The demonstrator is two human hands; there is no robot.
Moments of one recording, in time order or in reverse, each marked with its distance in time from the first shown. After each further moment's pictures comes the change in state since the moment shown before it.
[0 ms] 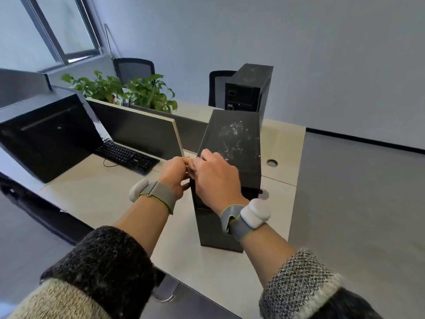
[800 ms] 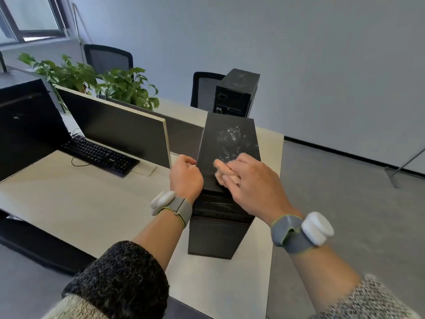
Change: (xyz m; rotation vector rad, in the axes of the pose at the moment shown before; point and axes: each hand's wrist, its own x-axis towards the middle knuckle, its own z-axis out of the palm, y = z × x) left_hand 0.030 -0.023 0.015 0.305 0.136 0.334; right_hand -0.011 0.039 -0.038 -0.101 -0.046 0.050
